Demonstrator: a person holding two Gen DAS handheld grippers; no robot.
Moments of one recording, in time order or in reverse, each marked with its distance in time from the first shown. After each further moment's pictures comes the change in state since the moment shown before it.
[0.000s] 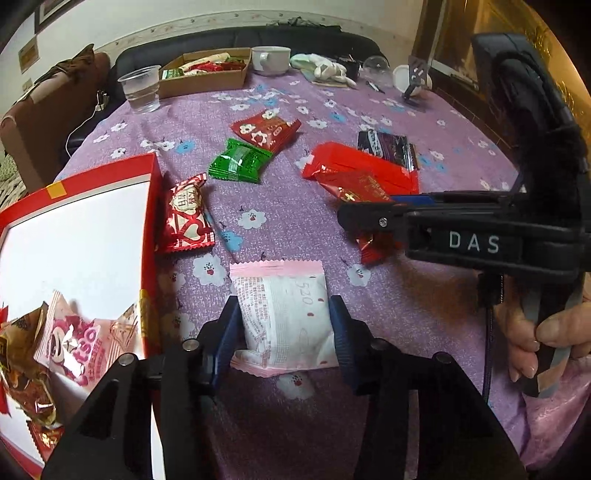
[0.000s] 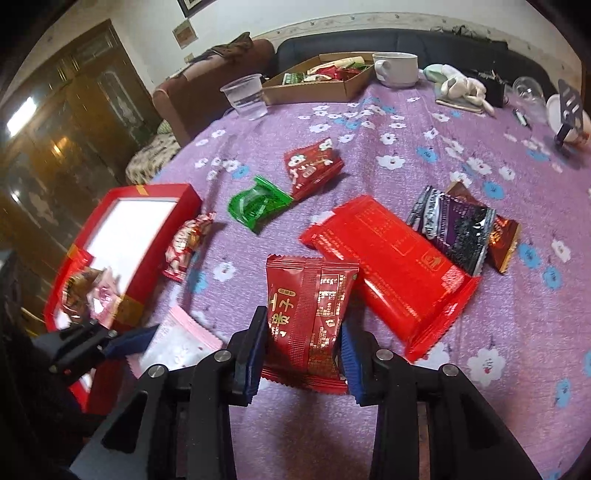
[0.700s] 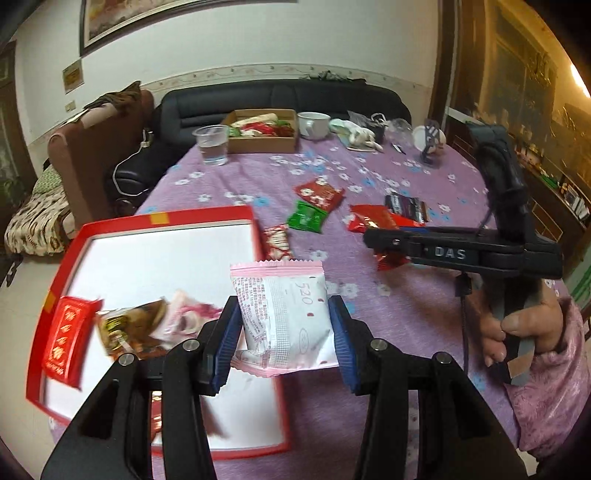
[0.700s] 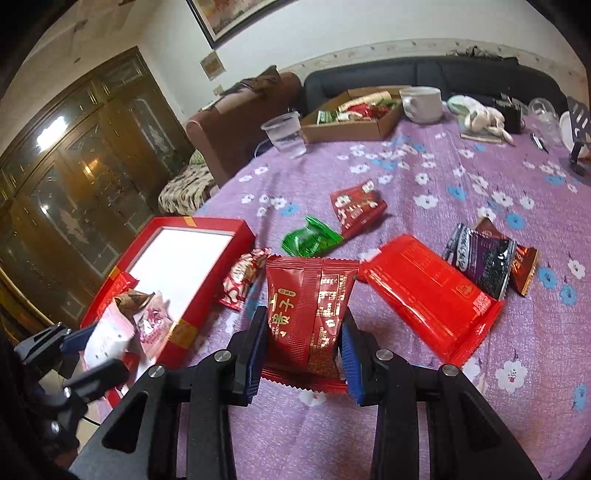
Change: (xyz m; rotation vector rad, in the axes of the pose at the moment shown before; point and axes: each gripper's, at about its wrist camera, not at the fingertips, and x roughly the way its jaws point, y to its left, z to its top) left arm -0.095 0.041 -0.021 -0.048 -0.204 0.109; right arm -0.024 0.029 -0.002 -0.026 -0.158 0.093
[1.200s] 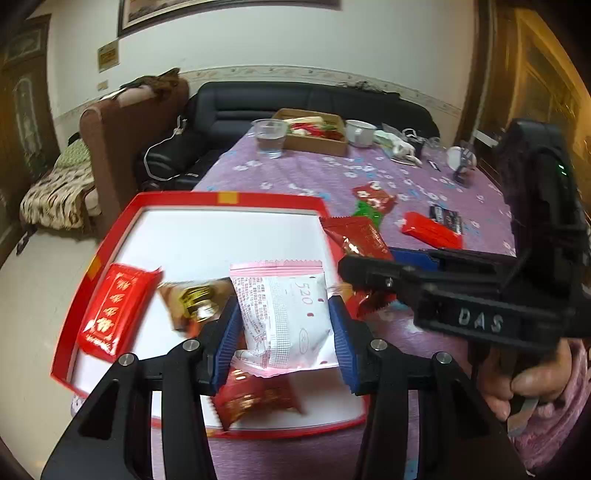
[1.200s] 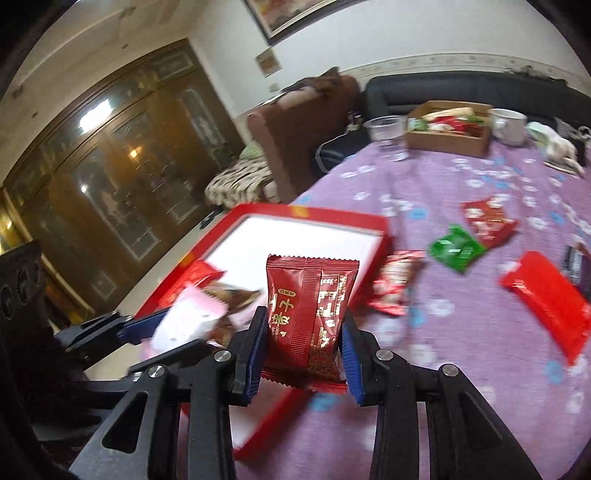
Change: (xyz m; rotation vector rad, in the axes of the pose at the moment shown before) left arm -0.011 0.066 -0.021 -0.114 -0.013 0.054; right arm 0.029 0.126 -0.010 -0.136 0.012 0.171
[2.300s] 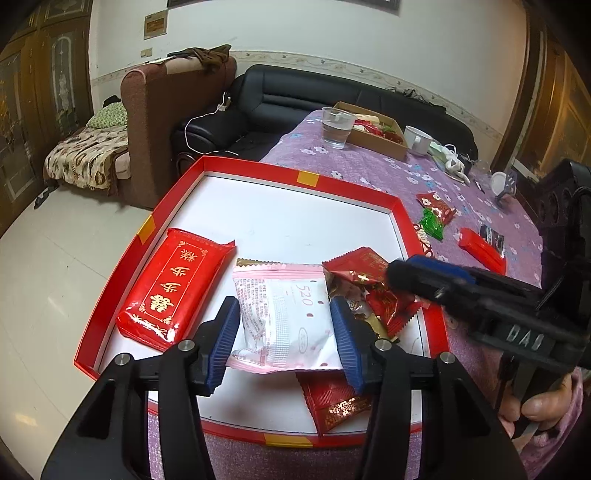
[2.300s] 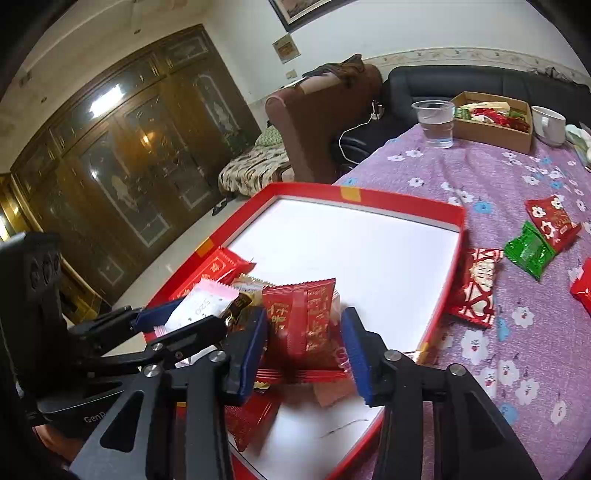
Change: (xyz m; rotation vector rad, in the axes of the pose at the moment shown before) left arm 0.014 0.064 -0.012 -0.155 0.027 0.068; right arm 0.040 0.020 -0.001 0.013 0.010 0.035
